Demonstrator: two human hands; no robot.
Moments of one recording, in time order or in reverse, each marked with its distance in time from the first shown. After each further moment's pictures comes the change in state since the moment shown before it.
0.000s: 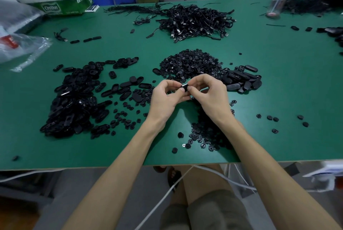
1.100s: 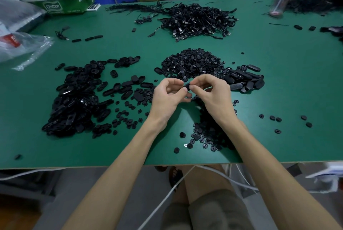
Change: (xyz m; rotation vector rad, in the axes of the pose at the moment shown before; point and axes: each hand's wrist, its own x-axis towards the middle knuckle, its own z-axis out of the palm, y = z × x) left_hand 0.000 -0.001 -0.003 -0.004 -0.009 0.007; right_hand 0.001 0.000 -0.002 -0.027 0.011 -0.001
